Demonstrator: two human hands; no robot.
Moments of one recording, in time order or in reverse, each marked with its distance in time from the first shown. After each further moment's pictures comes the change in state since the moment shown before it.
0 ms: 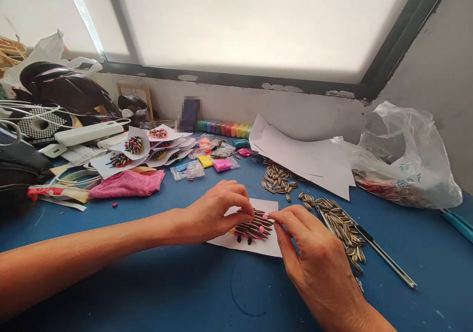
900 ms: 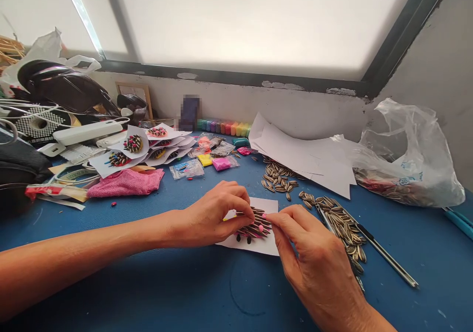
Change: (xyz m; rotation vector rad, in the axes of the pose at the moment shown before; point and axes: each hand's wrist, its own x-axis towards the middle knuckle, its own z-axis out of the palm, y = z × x) left_hand -0.002 0.005 0.002 0.014 -0.010 0.034; right_hand -0.001 -0.002 -0.001 0.002 -0.009 -0.024
